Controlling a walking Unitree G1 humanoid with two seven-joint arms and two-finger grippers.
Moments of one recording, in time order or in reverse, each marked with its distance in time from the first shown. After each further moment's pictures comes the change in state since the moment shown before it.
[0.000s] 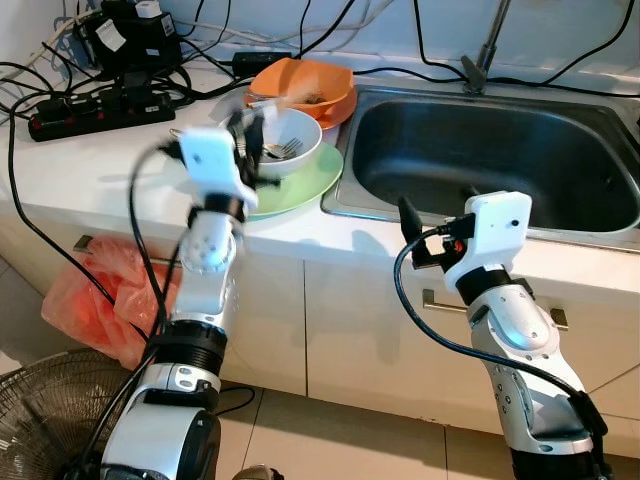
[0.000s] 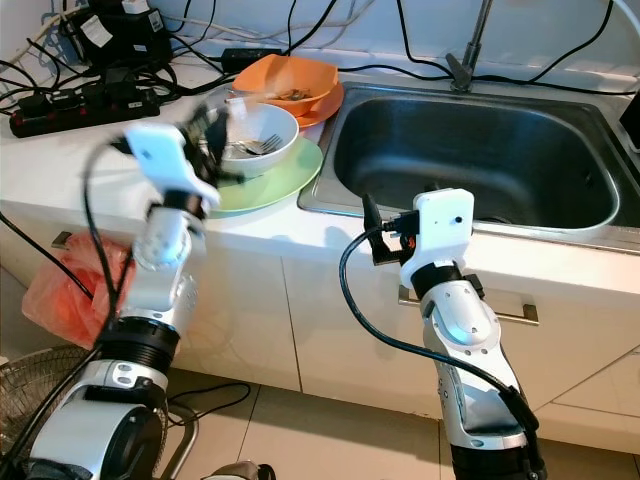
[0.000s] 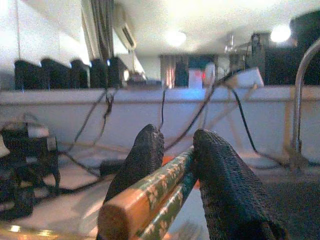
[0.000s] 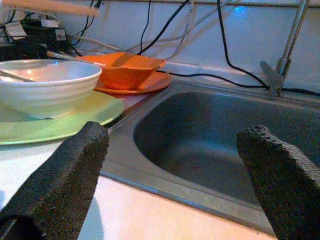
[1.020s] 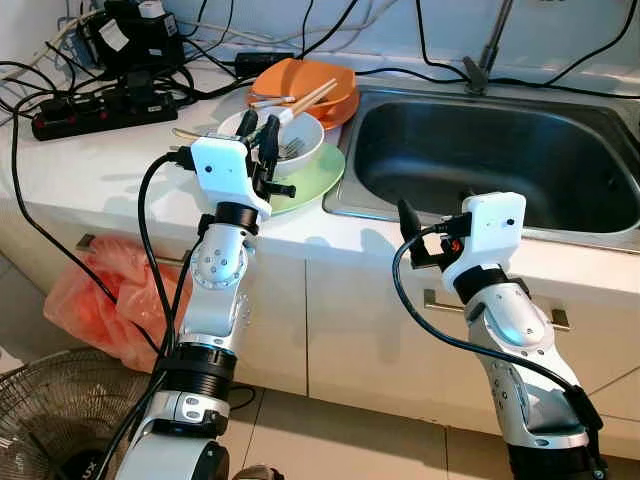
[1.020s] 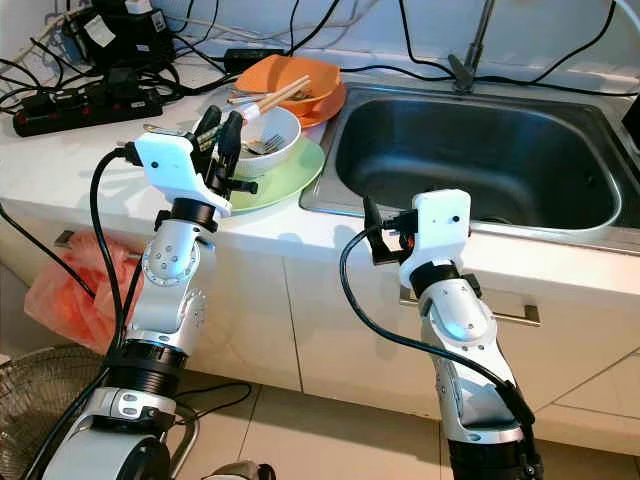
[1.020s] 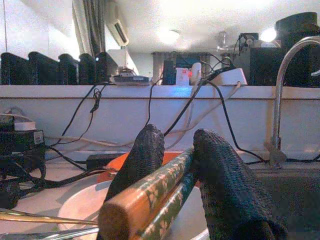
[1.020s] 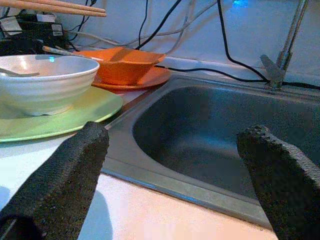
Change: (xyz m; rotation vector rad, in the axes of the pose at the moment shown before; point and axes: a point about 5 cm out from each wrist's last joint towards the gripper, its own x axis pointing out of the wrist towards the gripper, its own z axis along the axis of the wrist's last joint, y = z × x) left arm -0.015 -0.019 0.001 -0.037 0.027 -0.035; right arm 0.003 -0.001 -0.003 0.006 0.017 -0.015
